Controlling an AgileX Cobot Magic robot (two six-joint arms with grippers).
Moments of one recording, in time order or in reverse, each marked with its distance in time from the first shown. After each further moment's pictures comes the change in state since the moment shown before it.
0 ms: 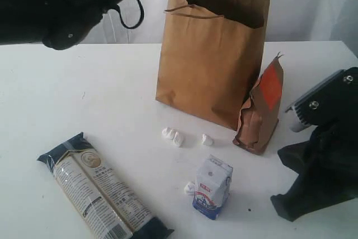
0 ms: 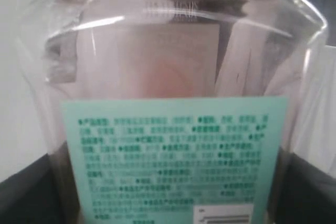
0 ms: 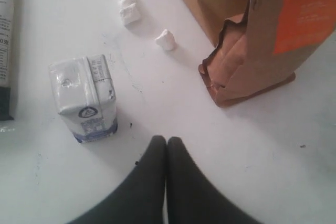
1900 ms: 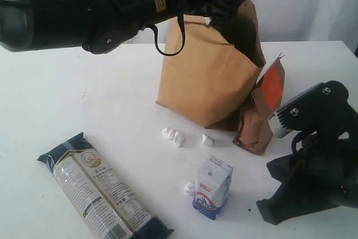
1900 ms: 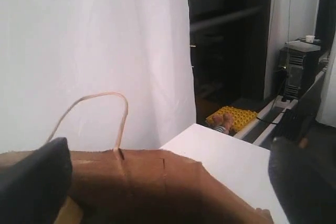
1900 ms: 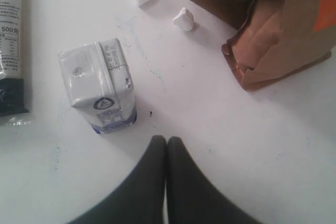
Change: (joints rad) left arm -0.105 0.083 -0.103 0.001 0.426 0.414; right arm 0.000 0.081 0.014 0.081 -0.041 0.002
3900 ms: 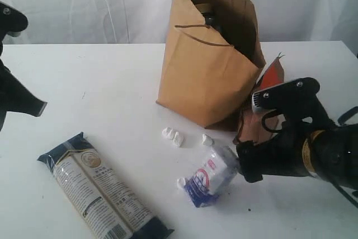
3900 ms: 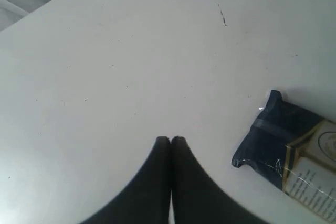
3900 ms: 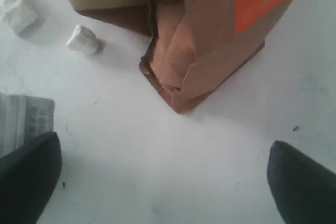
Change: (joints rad) left arm -0.002 -0.669 0.583 0.365 1.326 -0.317; right arm -0.039 0.362 -0.028 -0.853 -0.123 1.002
